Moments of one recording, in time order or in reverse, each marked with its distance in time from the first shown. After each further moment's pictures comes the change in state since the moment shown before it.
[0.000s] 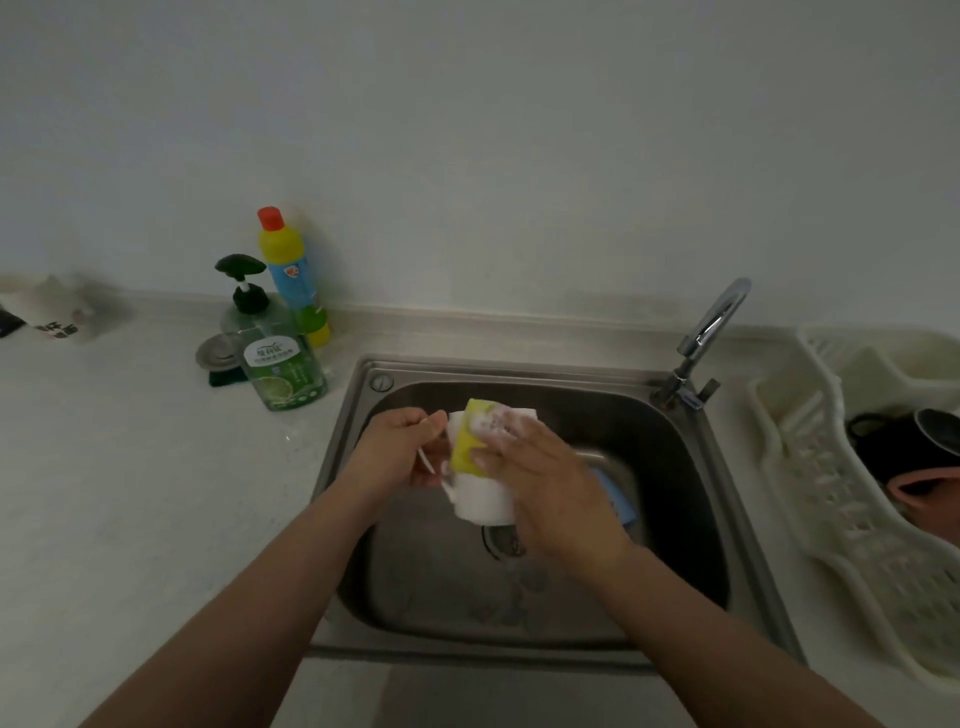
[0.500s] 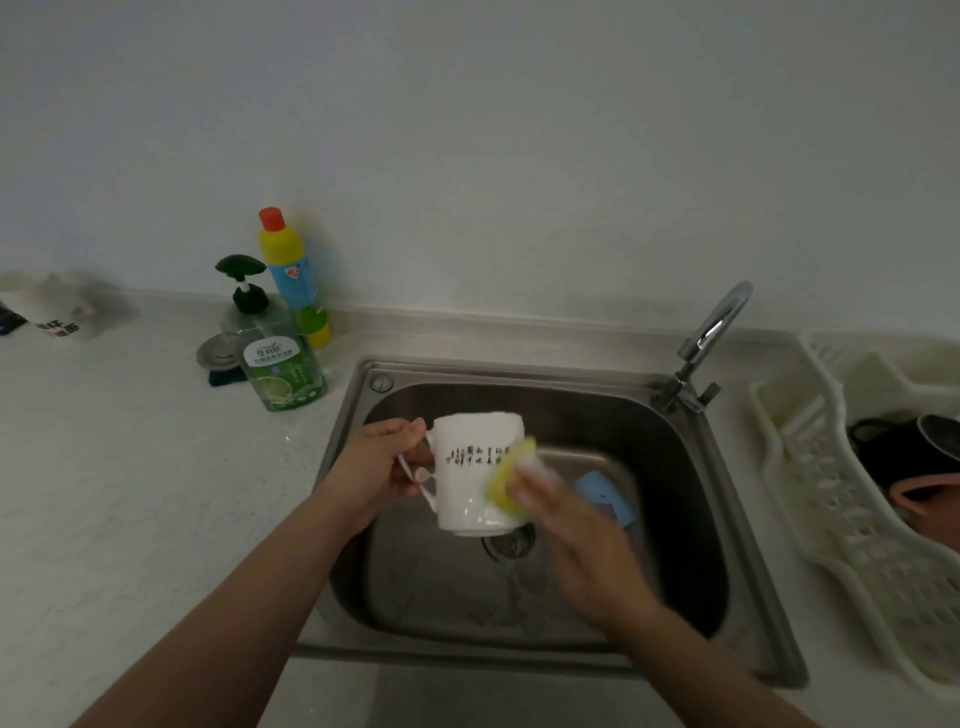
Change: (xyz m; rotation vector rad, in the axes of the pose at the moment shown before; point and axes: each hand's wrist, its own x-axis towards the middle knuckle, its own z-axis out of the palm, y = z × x) left_hand -0.007 -0.007 -0.015 -0.142 -0.066 -0.045; right_hand -0.051 0.002 0.010 0.545 0.167 0.165
